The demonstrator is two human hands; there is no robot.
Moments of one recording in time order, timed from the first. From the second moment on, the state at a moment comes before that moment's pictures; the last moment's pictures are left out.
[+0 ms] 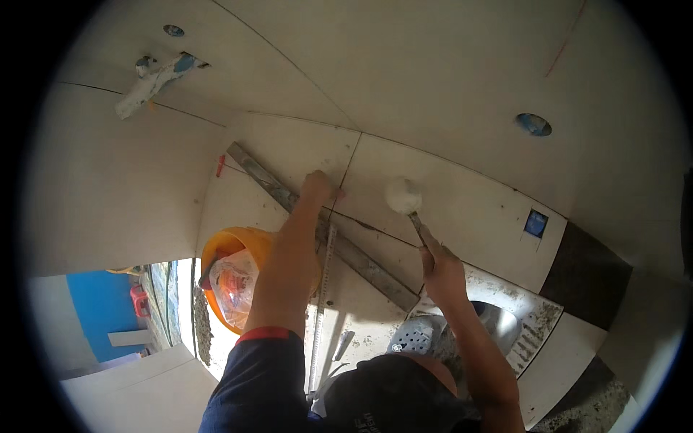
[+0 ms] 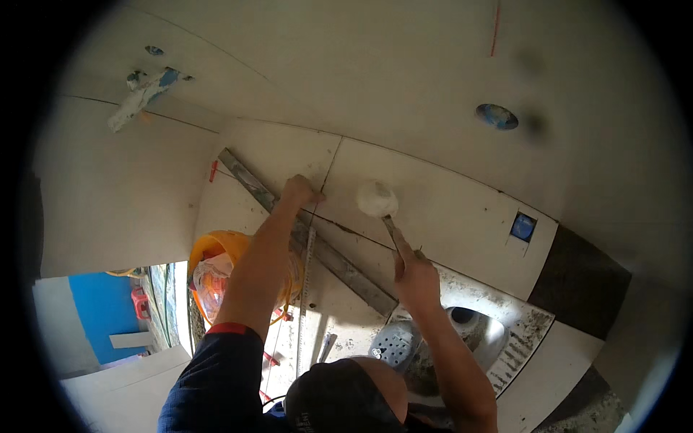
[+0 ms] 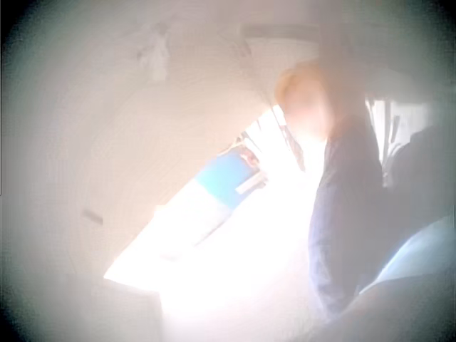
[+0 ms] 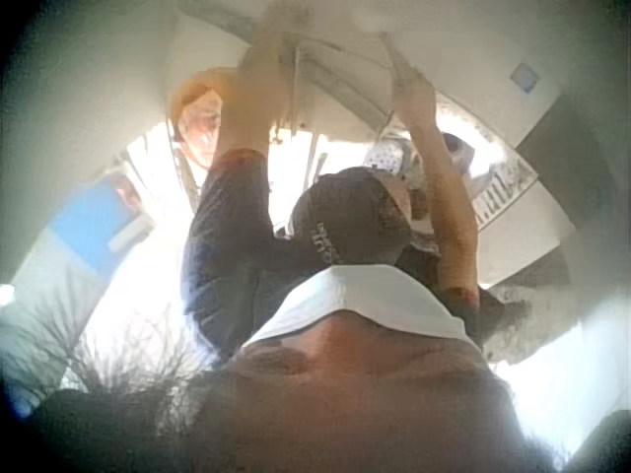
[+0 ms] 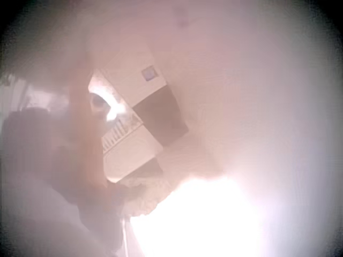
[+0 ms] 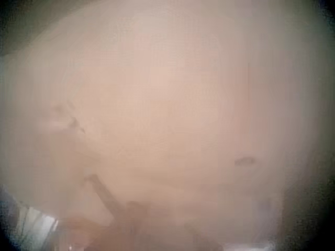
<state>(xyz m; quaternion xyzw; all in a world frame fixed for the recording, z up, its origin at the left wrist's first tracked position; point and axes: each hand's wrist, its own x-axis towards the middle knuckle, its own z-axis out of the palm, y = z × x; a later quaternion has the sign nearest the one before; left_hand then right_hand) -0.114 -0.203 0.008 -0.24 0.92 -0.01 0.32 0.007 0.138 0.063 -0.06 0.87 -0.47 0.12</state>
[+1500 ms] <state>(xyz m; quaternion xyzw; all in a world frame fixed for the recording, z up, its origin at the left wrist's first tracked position) -0.114 -0.214 -0.002 -0.15 0.93 0.02 0.34 -0.028 0.071 0.027 -0.05 0.89 -0.42 0.17</state>
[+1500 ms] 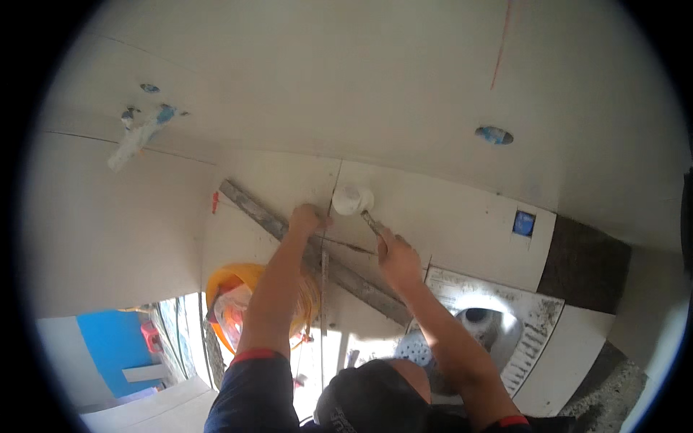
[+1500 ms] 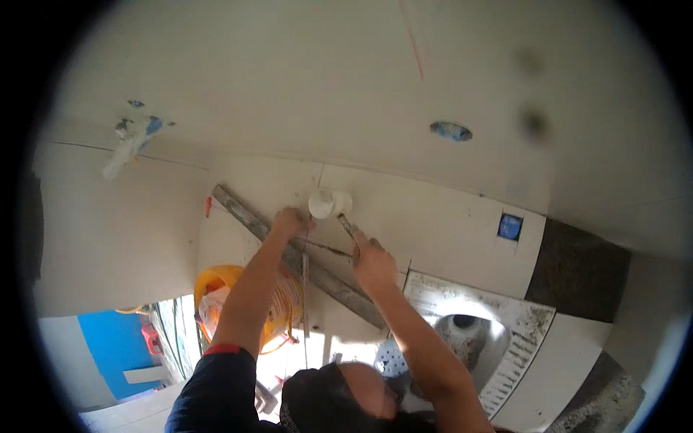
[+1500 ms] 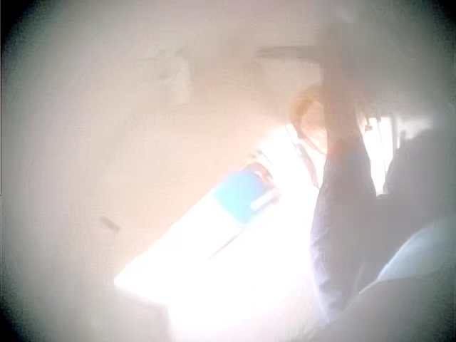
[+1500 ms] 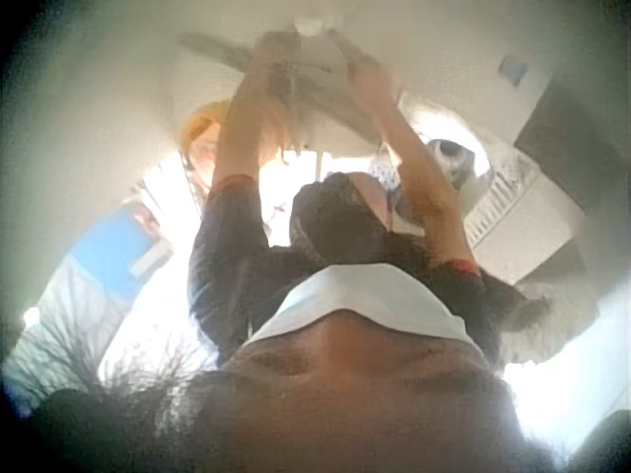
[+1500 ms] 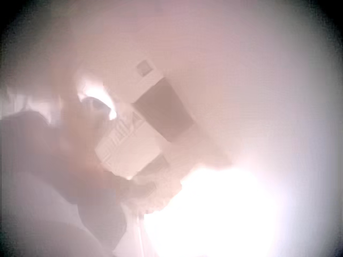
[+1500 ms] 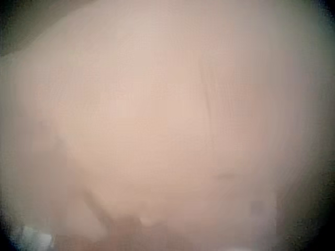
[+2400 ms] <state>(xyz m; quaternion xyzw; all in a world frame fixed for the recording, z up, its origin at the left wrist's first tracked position) -0.137 -0.096 0.019 -0.04 0.95 -0.11 0.29 -0.017 0.120 0.046 -0.03 0.87 -0.49 0.05</state>
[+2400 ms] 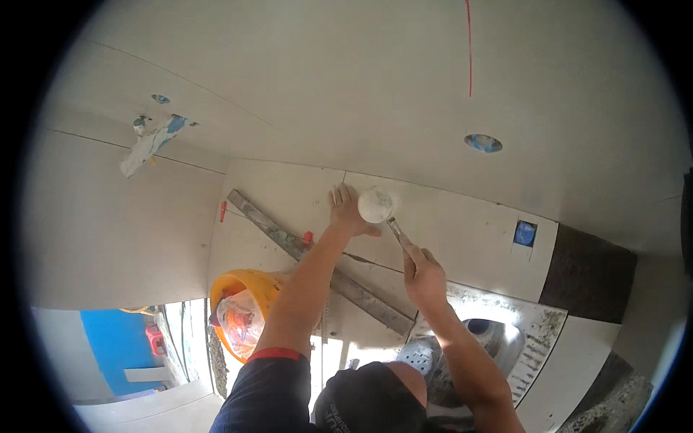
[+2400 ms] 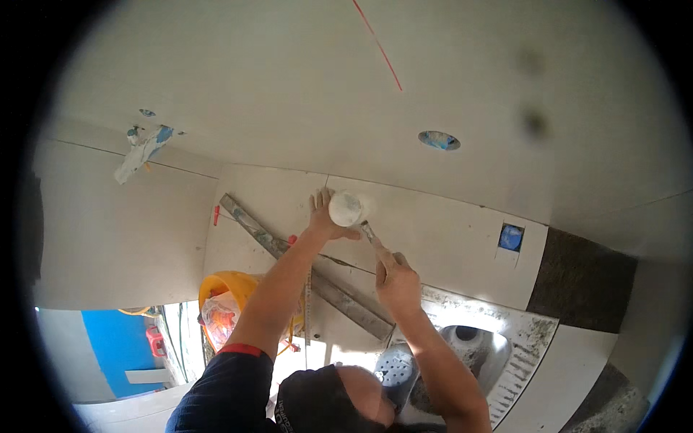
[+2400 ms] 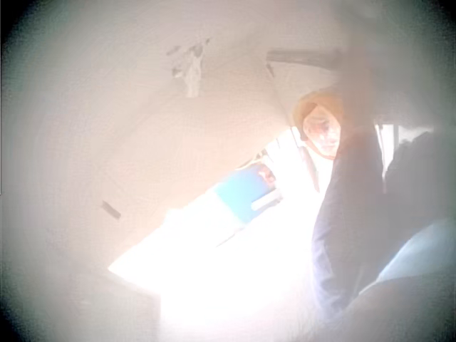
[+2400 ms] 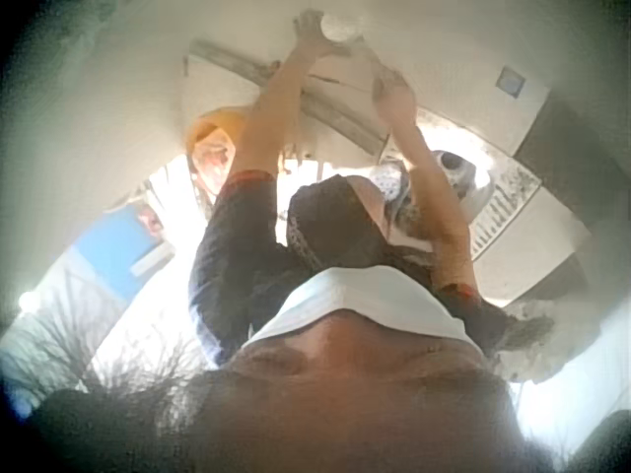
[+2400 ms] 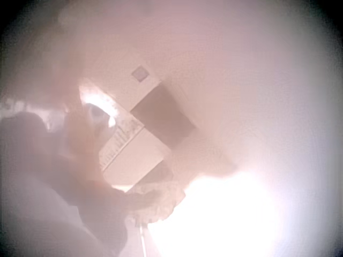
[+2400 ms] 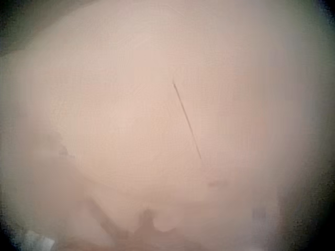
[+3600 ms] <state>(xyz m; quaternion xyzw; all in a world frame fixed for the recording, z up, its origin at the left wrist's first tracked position) -0.083 0.007 -0.009 0.13 0.98 -0.05 0.16 0.064 0.244 0.079 0.16 0.79 -0.59 -0.01</state>
